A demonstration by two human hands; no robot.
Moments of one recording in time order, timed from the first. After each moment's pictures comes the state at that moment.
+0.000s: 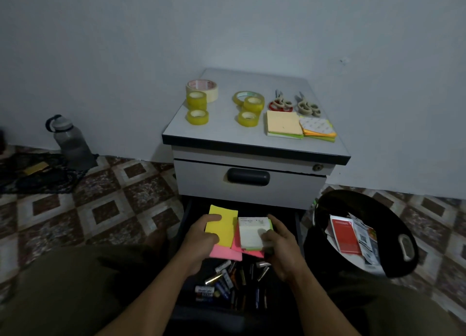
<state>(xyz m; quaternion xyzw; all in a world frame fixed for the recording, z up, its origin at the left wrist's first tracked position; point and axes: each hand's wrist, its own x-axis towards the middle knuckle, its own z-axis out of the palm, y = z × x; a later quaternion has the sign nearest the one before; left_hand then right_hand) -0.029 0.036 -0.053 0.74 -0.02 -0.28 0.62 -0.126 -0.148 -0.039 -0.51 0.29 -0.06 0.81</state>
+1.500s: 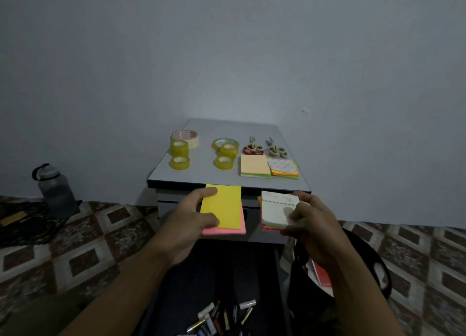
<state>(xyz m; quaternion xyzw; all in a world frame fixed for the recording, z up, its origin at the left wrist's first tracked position) -0.045 0.023 0.131 0.66 -0.18 -0.23 0.70 -0.170 -0.192 0.159 -0.60 0.23 -0.17 0.74</state>
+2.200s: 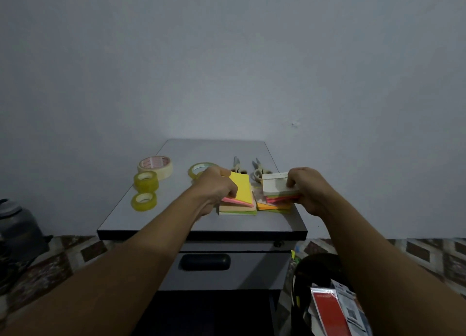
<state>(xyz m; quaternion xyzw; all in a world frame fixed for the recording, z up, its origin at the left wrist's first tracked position) 0.074 -0.142 0.203 0.80 -0.17 -0.17 0.55 -0.028 -0.325 0.207 -0.70 0.28 -0.20 0.63</state>
